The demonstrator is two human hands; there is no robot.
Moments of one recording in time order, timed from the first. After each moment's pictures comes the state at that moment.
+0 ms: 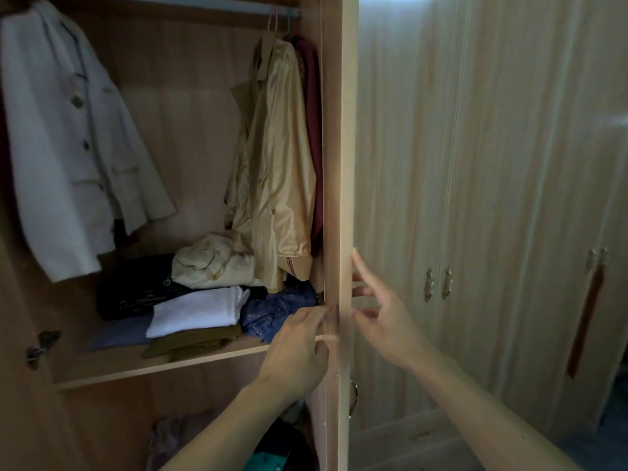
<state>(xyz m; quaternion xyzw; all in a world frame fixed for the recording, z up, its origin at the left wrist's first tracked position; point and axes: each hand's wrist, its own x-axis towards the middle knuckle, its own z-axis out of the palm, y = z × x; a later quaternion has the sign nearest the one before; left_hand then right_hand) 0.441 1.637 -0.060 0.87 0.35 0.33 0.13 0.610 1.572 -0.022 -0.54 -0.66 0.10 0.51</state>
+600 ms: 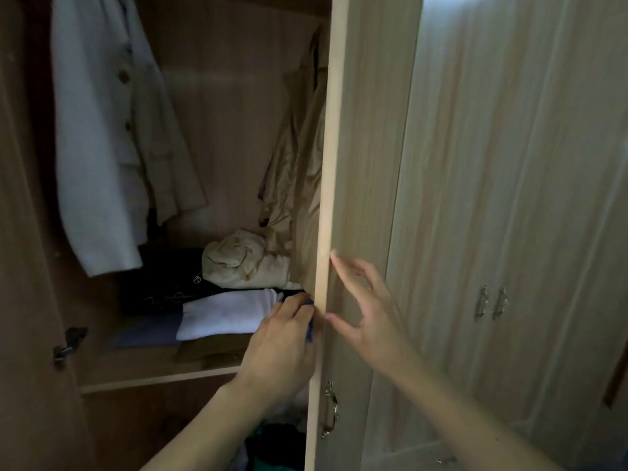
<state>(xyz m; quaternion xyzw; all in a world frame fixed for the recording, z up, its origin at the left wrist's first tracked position) 0.312 1.736 -0.043 0.87 0.36 0.34 0.03 0.482 1.695 -0.023 -0.52 -0.72 -0.12 0.44</state>
